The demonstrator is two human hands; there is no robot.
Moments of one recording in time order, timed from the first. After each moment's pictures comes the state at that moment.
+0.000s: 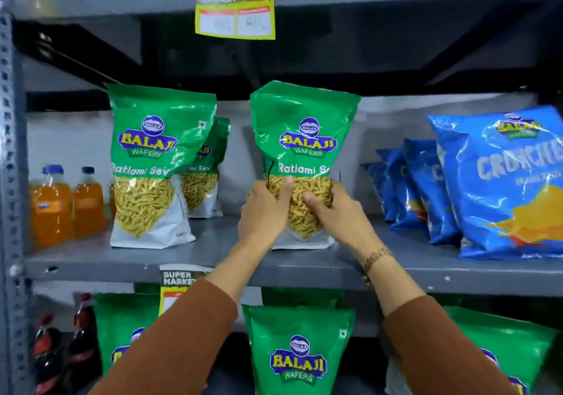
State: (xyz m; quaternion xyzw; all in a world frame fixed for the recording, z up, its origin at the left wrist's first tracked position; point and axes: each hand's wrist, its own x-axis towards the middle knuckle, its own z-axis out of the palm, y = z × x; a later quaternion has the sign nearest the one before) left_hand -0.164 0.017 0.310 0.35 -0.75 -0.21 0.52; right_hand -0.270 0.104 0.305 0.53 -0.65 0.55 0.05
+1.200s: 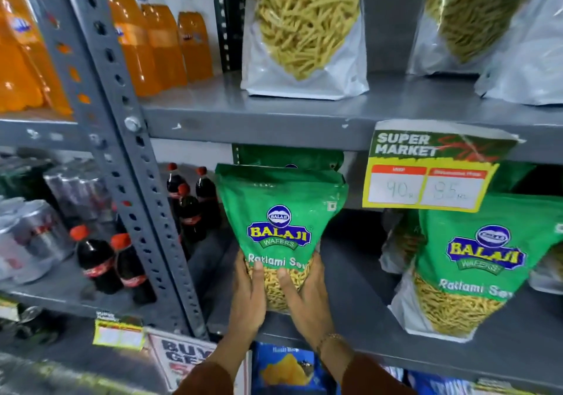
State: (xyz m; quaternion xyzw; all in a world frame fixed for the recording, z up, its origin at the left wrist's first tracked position) left_hand 0.068 -0.123 -0.053 0.41 -0.65 -0.42 0.48; right_hand -0.028 -0.064 -0.043 0.49 -0.65 0.58 -0.10
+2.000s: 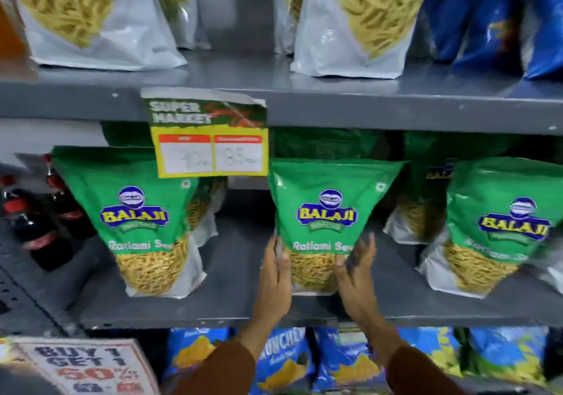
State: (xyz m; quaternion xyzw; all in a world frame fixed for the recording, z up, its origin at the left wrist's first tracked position) left_hand -0.123 0.017 -0.052 0.28 -0.69 -0.51 0.44; right_hand -0.238 0.105 -0.053 0.36 -0.65 0.66 -0.10
